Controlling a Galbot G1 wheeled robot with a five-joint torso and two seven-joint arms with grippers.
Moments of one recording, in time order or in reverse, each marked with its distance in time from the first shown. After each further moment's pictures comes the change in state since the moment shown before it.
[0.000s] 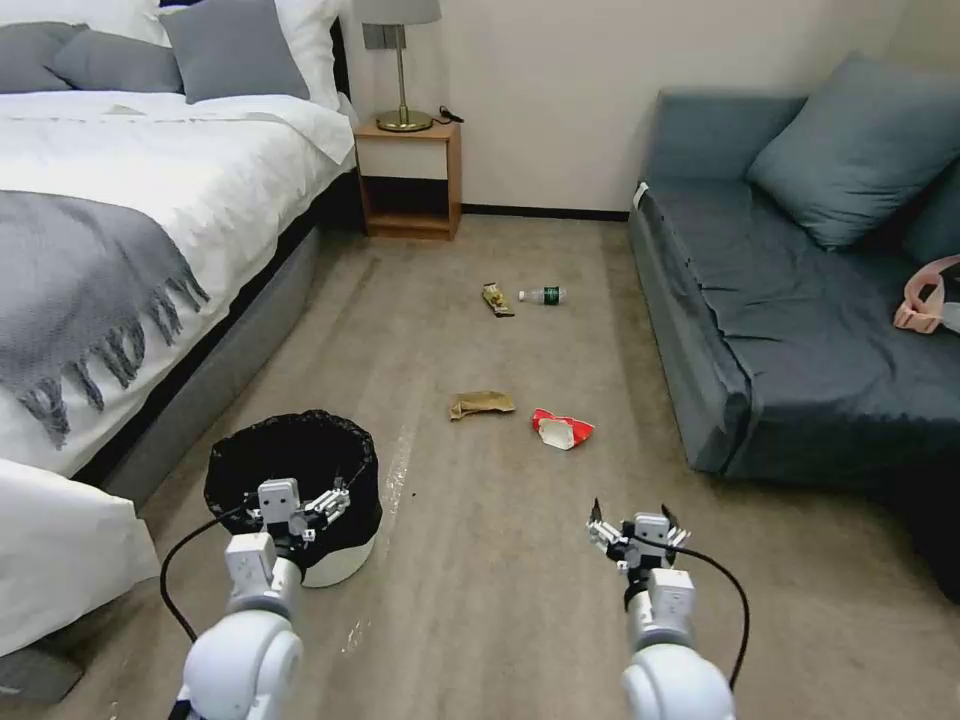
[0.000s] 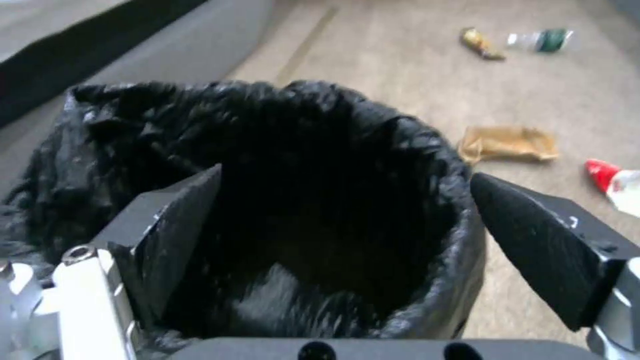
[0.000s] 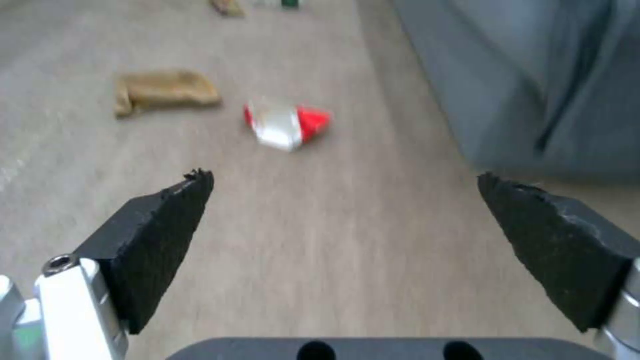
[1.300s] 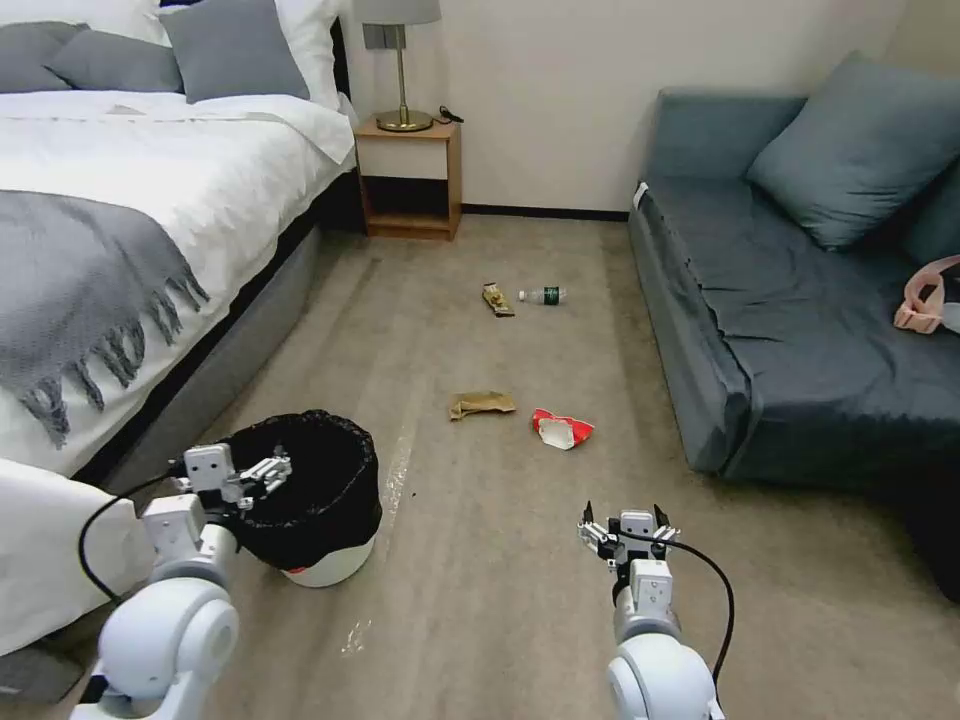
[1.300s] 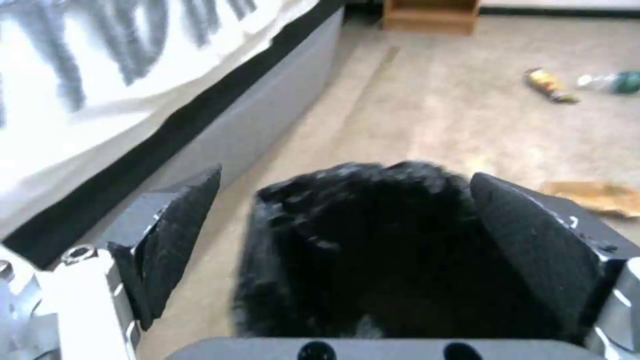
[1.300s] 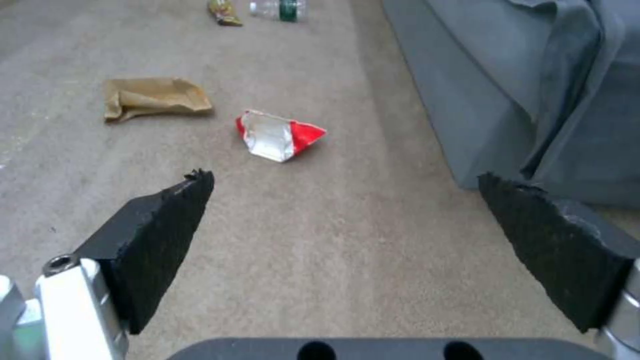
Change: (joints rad) left arm 0.009 0.108 -0.169 -0.108 -0.114 0.093 -0.066; right arm 0.020 -0.011 -0.002 -0.024 -0.032 0.013 0.001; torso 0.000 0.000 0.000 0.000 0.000
